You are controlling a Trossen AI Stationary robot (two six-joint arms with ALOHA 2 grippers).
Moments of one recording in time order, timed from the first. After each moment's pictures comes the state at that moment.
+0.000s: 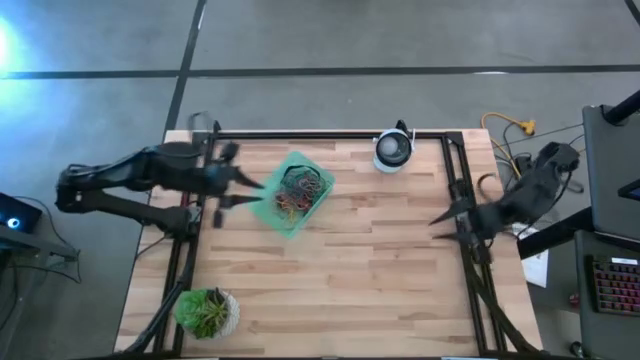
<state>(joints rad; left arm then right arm) 0.03 0.90 1.18 -0.60 0.04 0.21 0.71 0.60 0.80 -0.39 0.48 -0.07</state>
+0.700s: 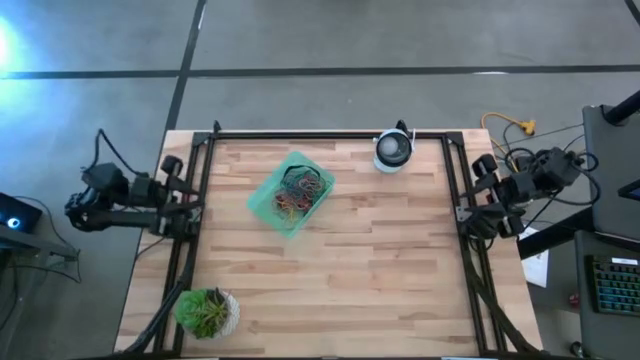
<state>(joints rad) -0.05 0.11 0.67 -0.51 0.06 0.11 0.72 0.17 0.77 -0.56 0.46 -0.06</state>
